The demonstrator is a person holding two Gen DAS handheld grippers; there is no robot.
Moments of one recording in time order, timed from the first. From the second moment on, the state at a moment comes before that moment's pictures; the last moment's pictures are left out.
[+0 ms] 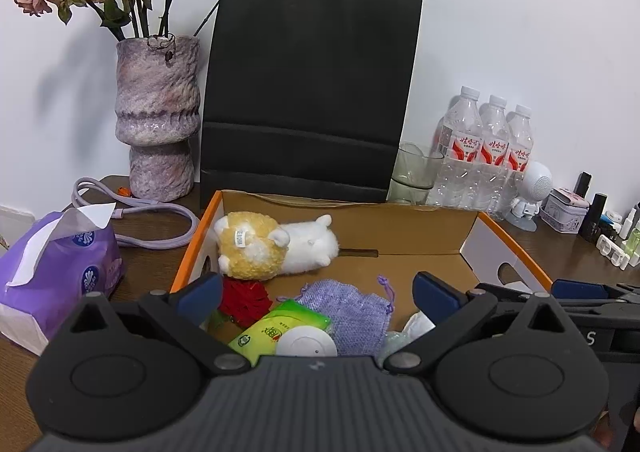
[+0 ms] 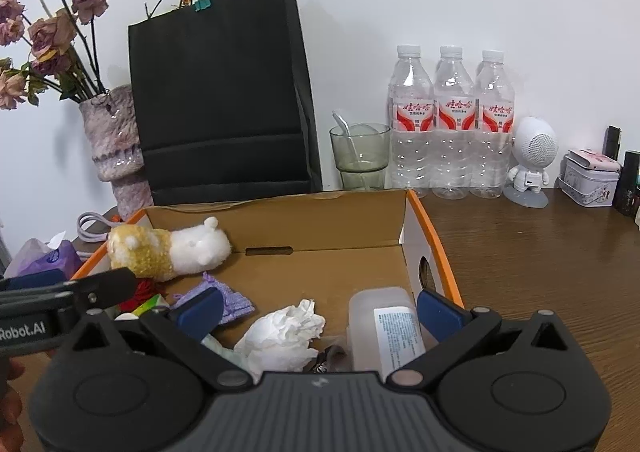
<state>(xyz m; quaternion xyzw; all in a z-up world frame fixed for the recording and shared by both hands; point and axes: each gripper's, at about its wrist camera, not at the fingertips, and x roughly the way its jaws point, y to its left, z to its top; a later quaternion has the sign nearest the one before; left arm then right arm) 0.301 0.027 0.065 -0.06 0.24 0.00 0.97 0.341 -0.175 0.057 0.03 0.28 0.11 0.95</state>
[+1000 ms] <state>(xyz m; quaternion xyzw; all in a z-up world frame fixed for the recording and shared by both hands) 0.189 0.086 0.017 -0.04 0.26 0.00 0.96 0.224 -0.129 -0.002 -0.07 0.32 0.15 0.93</state>
